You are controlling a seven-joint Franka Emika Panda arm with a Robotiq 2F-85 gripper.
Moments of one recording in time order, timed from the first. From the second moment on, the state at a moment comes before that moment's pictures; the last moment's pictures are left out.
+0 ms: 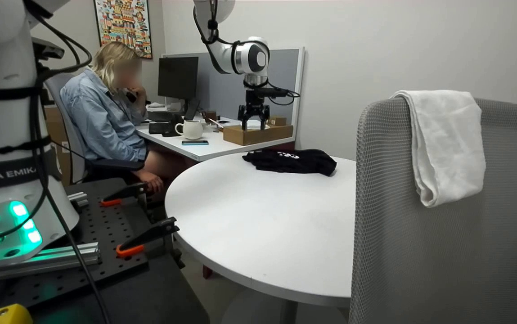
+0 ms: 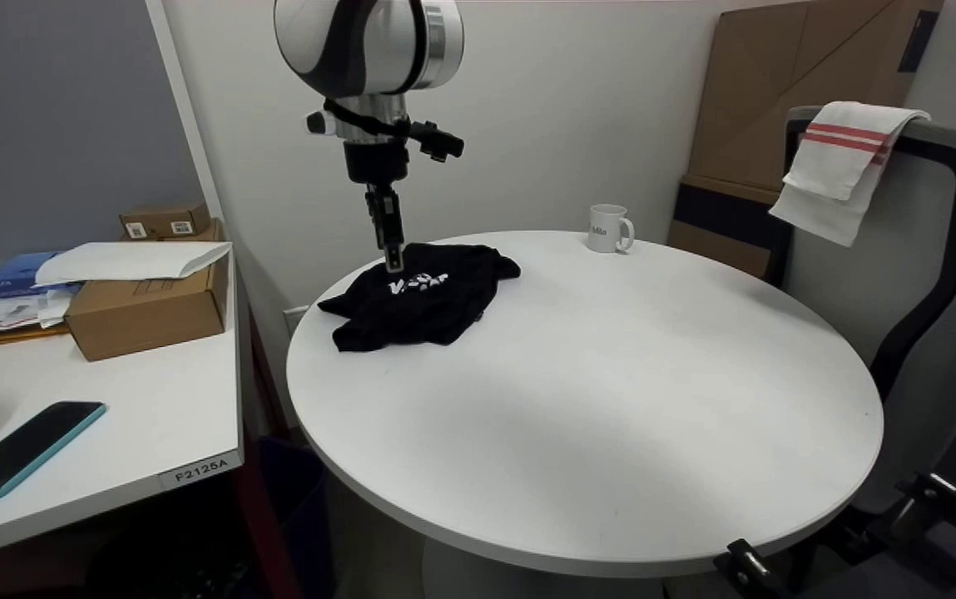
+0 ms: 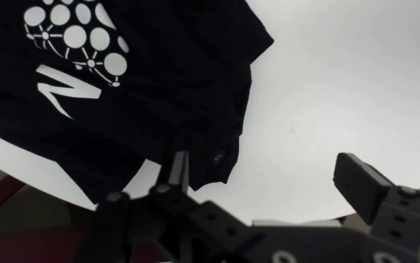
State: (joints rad) arm 0.18 0.82 0.24 -1.37 -0.27 2.17 -1.07
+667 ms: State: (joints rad) arm 0.24 1.00 0.17 -1.26 -0.37 2.31 -1.26
